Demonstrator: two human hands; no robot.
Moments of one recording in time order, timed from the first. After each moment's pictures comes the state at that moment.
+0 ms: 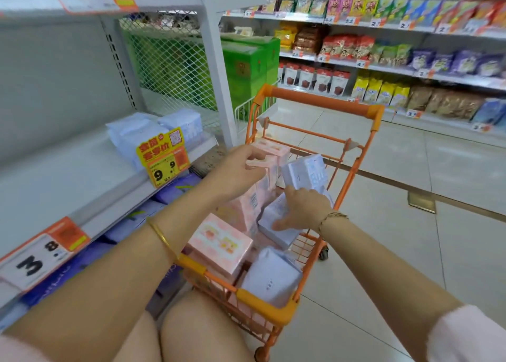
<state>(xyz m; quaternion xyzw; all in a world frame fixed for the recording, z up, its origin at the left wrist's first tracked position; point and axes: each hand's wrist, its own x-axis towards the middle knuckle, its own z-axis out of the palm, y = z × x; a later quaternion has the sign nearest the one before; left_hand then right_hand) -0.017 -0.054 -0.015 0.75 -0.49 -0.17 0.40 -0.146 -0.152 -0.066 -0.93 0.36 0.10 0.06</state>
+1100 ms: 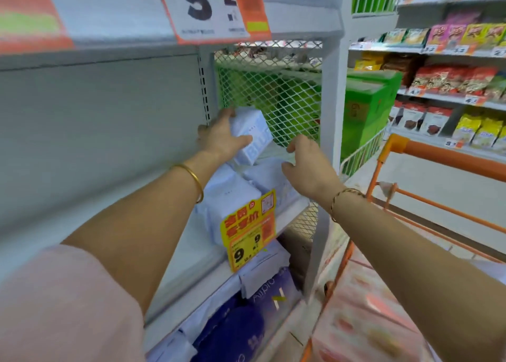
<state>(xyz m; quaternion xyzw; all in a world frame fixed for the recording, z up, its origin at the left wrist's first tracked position) 0.288 -0.090 0.019 0.88 -0.29 0.05 0.37 0.138 -0.190 -0.003 -0.93 0.22 -0.21 0.21</state>
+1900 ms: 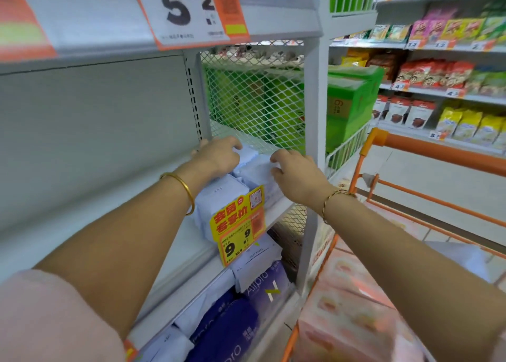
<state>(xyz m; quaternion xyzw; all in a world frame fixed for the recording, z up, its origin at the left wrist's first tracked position) 0.273 -0.087 0.004 0.92 -0.34 -0.03 0.20 0.121 -0.181 -0.006 -0.96 0.22 -0.12 0.14</state>
